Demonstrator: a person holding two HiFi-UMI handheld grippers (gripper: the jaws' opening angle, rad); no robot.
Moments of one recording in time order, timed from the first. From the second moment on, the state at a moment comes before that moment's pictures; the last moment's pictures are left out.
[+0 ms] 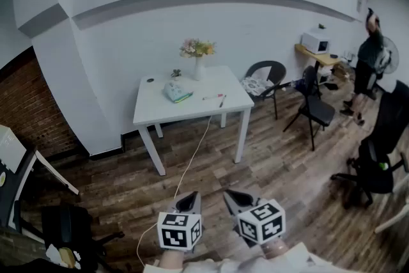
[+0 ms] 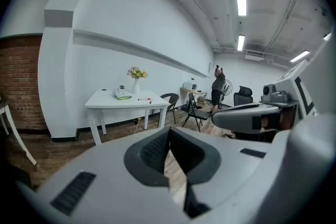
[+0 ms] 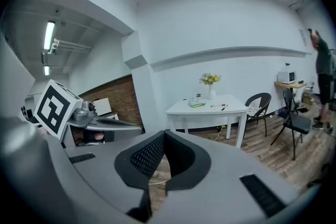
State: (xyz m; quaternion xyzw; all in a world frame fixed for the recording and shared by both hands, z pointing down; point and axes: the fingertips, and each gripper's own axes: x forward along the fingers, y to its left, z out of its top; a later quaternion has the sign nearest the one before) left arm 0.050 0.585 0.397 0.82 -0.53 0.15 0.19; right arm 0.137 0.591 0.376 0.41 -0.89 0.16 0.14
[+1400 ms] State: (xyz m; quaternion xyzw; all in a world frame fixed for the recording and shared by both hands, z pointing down) left arm 0.103 0.612 0.432 0.81 -0.53 0.15 0.22; right arm 0.179 0.602 0.415 0.40 -0.89 0.20 0.12
